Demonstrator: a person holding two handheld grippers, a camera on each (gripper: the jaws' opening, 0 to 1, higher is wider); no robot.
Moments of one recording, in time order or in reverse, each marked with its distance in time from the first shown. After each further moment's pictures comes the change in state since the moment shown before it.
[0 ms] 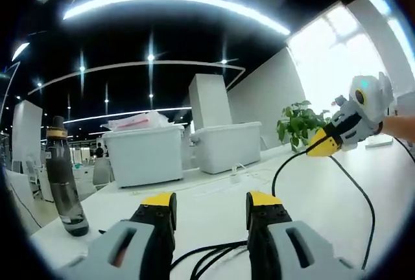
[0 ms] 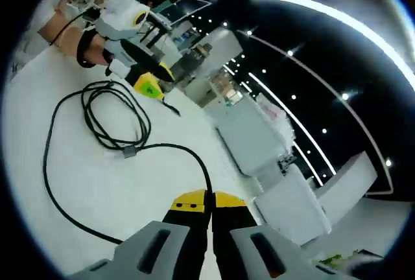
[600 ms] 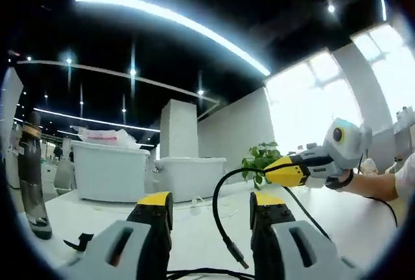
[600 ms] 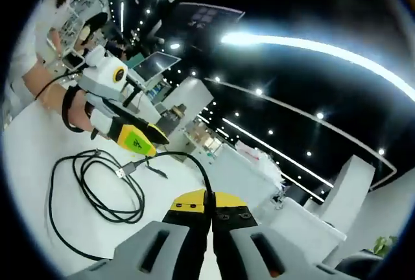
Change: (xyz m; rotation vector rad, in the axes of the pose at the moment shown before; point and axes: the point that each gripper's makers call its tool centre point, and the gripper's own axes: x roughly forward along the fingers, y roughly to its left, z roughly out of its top) left arm -0.011 -0.036 0.044 -0.137 -0.180 -0.217; right arm -0.007 0.017 0.067 0.237 -0.330 -0.029
